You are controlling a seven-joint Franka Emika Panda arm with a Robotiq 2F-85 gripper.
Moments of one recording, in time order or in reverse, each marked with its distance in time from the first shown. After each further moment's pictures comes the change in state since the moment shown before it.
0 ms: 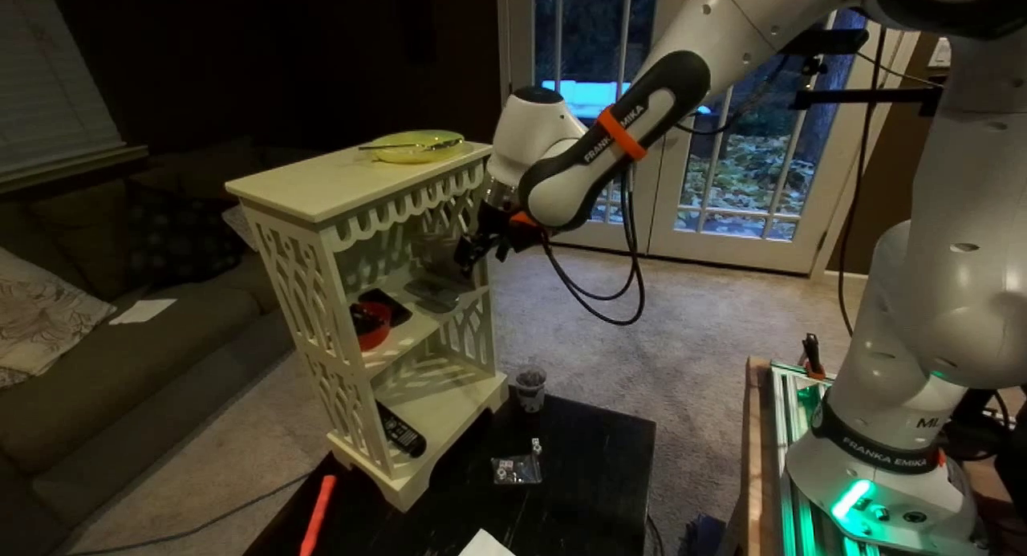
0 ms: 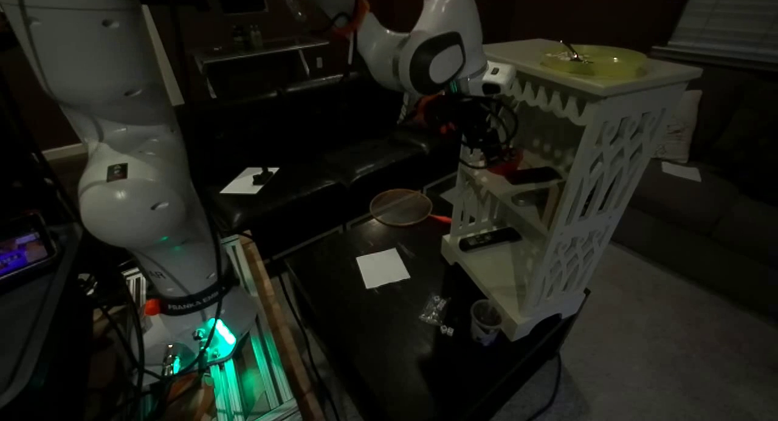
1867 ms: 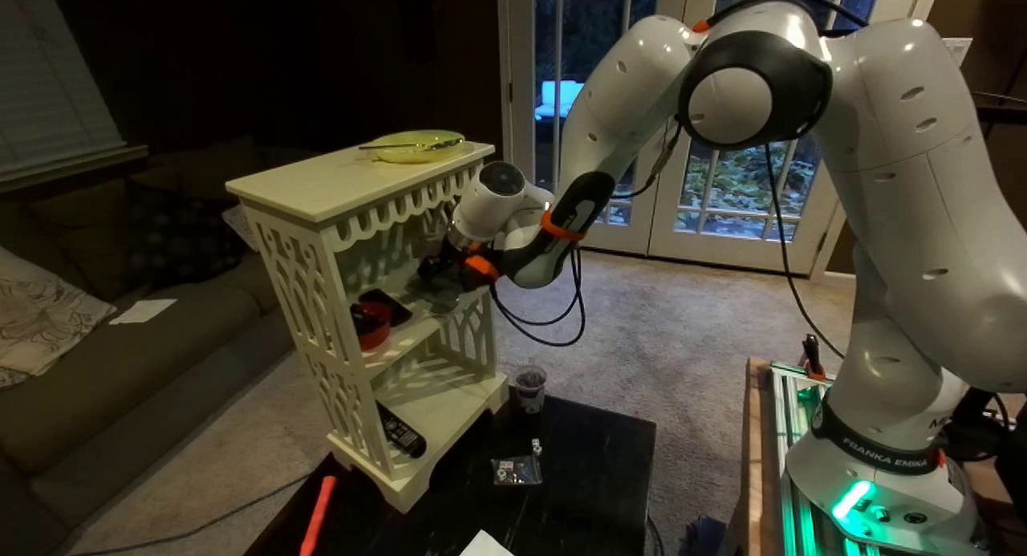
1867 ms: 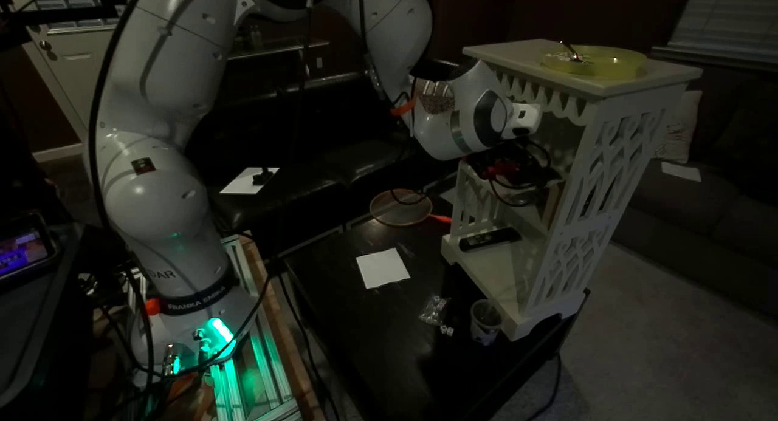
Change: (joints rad) arm 0.243 0.484 -0.372 0.345 -0.403 0.392 0.512
